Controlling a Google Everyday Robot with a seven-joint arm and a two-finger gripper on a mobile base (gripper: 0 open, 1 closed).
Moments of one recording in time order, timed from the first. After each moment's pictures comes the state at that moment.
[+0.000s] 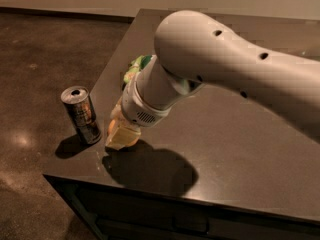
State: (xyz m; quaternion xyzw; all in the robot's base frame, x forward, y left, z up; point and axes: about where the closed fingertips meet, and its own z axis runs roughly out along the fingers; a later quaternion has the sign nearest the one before) arm 0.448 0.091 0.863 -0.68 0.66 0.17 0.27
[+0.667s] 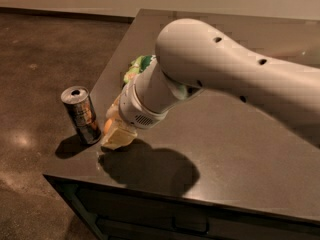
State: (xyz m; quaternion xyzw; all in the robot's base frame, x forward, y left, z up) arm 0.450 0.102 0.860 -0.68 0.65 0.18 0.30
